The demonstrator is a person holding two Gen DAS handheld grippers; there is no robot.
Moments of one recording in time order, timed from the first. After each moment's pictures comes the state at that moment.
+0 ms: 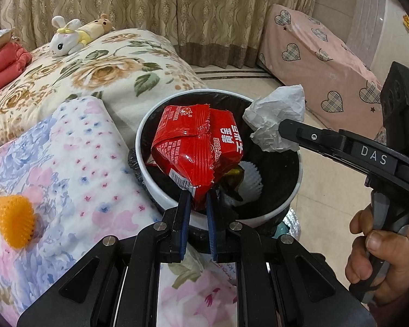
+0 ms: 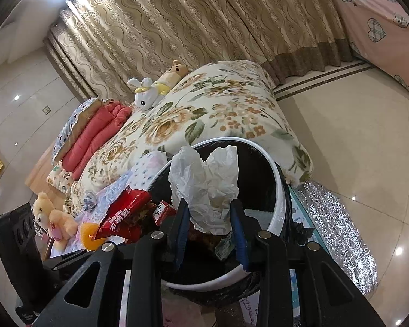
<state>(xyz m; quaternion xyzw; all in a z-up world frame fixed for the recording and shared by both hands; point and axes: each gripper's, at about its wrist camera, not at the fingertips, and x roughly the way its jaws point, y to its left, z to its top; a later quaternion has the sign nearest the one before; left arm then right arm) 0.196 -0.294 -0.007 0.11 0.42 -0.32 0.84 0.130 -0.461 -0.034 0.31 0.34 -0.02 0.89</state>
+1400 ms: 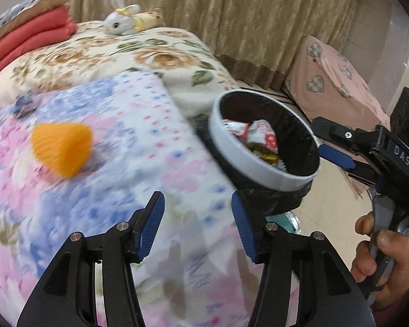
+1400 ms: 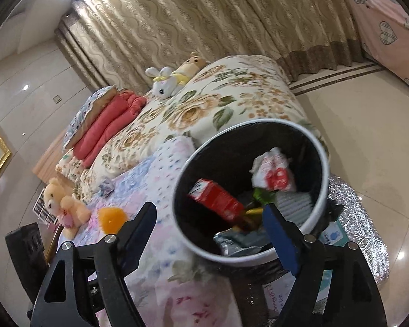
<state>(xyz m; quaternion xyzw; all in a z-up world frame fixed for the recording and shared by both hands) 0.173 -0.184 -0.015 0.01 0.42 -0.25 0.87 0.125 -0.402 -0.018 0.30 0.35 0.02 0.89</state>
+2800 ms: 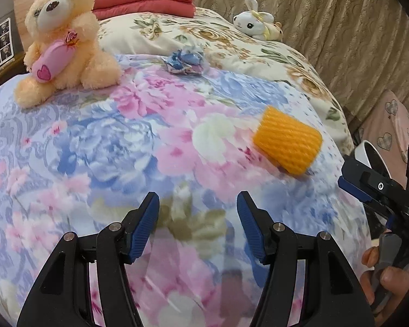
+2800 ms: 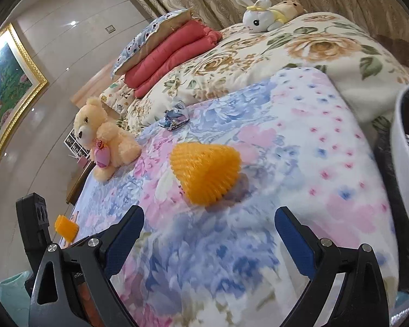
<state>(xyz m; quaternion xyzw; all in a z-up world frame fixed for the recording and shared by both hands) 0.219 0.023 -0.046 -0.08 0.43 -0.05 0.90 0.222 -0.210 -0.050 0.23 0.42 0.20 0.86</state>
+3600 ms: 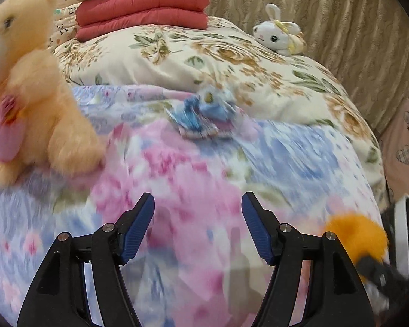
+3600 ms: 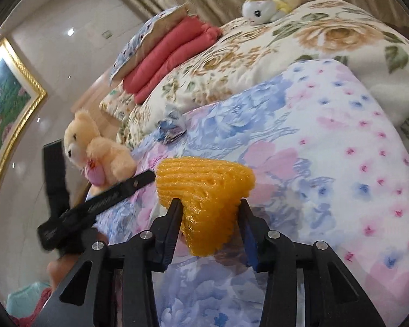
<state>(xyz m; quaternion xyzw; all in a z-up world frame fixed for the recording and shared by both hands) 0.365 0.035 -0.052 -0.06 0.41 -0.01 0.91 0.268 -0.207 -0.076 0.27 0.41 0.21 0.84</state>
